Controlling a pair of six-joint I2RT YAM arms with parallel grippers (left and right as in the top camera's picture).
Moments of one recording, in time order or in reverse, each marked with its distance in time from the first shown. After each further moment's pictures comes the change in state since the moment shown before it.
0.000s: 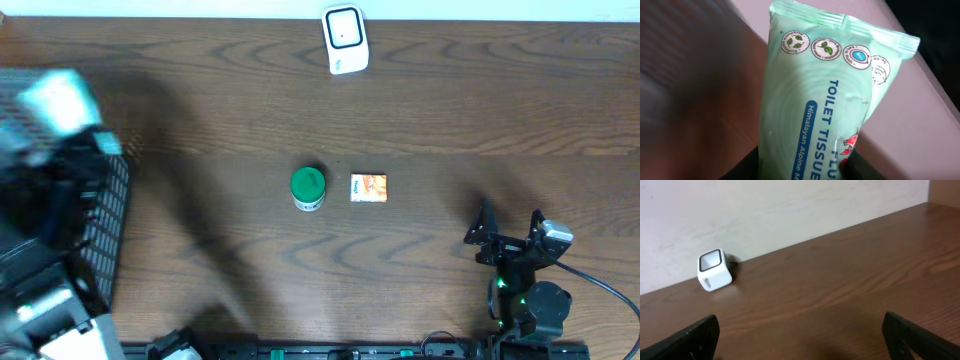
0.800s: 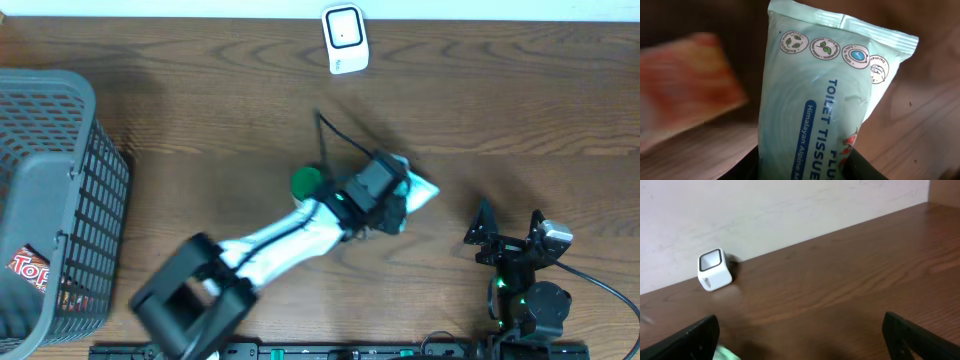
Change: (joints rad) left arm -1.336 0.888 -0.003 0.397 -0.359 0.042; right arm 0.000 0.000 0.000 0.000 0.000 0.000
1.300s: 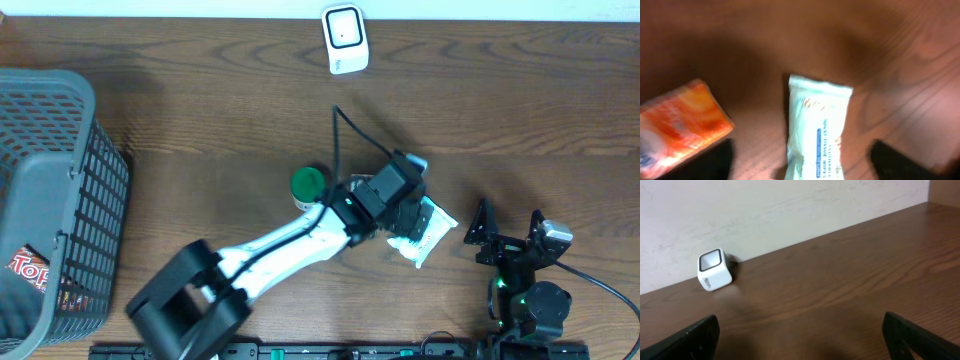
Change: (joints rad) left arm -0.039 -0.028 0.050 0.008 -0.036 0.104; right arm 0.000 0.000 0.000 0.000 0.000 0.000
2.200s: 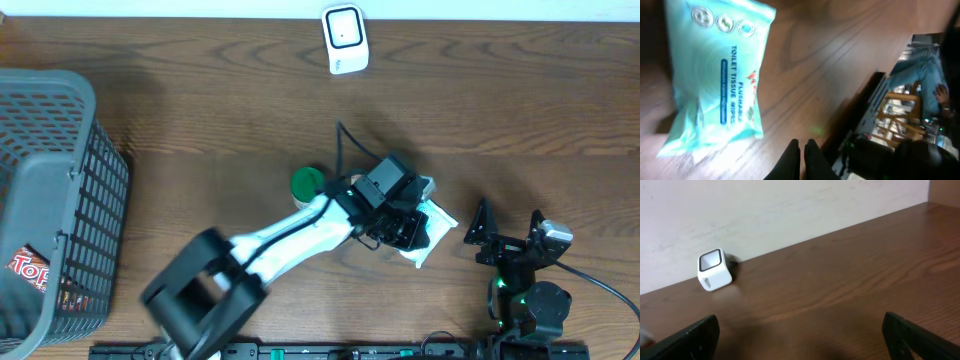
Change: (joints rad) left arm 0.023 0.102 0.021 -0.048 0.525 -0.167; right arm 0.000 0.000 0.000 0.000 0.000 0.000
